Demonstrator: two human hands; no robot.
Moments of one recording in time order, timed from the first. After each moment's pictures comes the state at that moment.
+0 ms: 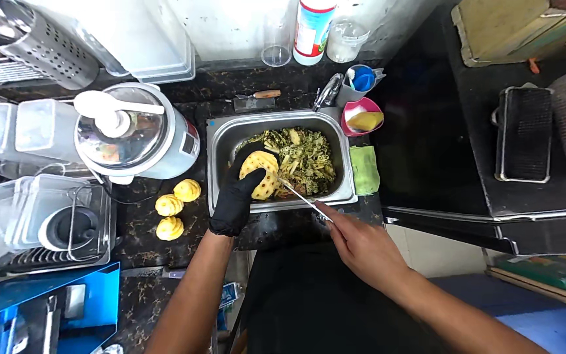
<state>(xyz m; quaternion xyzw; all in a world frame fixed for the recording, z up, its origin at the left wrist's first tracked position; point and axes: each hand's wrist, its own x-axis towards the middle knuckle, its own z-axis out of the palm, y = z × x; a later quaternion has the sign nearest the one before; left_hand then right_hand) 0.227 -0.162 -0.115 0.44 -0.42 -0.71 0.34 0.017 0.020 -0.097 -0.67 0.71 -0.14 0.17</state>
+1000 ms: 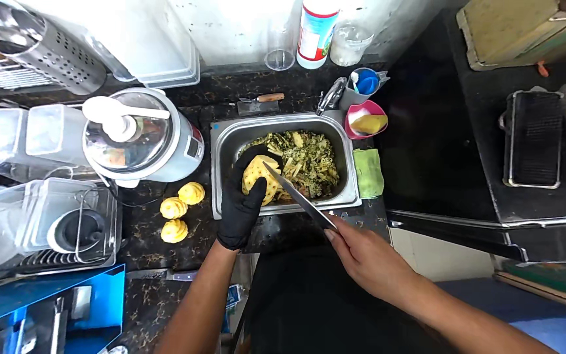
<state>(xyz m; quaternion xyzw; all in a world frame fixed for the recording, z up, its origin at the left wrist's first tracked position) 0.230 -0.151 -0.121 0.41 -0.62 -0.53 0.41 0.021 0.010 -0.071 -0.62 0.69 -0.15 0.35</state>
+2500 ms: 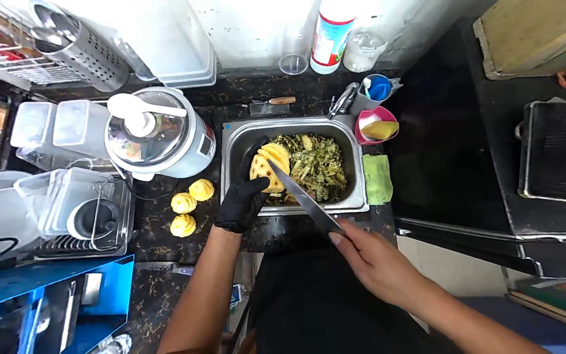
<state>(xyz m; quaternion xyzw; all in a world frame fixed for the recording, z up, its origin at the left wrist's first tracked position) 0.246 -0.170 -0.128 0.24 -0.32 -0.83 0.40 0.017 0.008 -0.065 -0.61 0.65 -0.19 0.41</state>
